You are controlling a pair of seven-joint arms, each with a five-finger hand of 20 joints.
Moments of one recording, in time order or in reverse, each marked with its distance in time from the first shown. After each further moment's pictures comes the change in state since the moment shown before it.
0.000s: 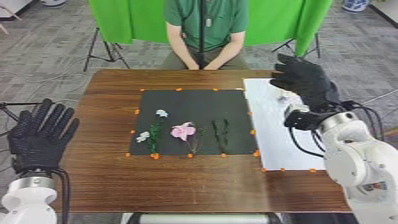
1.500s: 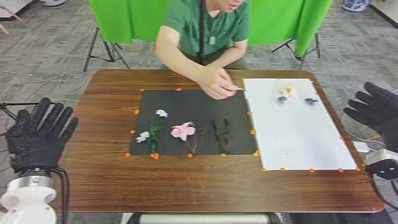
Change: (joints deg) left arm -0.2 0.0 -0.2 -0.2 -0.2 0.3 0.1; right arm -24.0 -17.5 34.0 -3.3 4.2 -23.5 -6.4
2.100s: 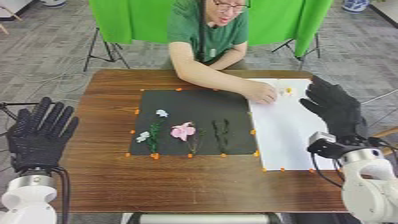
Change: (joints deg) left arm -0.3 0.0 0.2 0.0 0.0 0.0 -0.1; right arm 9.8 18.3 -28.3 5.5 0.1 24.7 -8.1
